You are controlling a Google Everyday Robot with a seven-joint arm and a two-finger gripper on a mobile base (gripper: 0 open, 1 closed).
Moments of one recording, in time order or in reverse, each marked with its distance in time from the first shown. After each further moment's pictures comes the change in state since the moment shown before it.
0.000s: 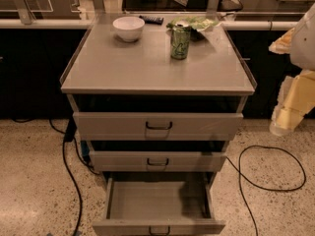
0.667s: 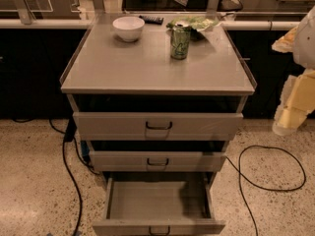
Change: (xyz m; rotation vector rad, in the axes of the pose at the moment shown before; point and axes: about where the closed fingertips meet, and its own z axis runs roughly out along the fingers) arm 0.004 -0.001 -0.003 0.012 0.010 0.004
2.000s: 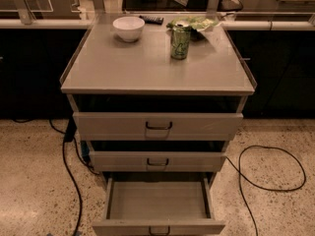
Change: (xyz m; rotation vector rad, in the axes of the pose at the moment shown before) arm 0.198 -0.095 -0.036 0.213 0.110 0.259
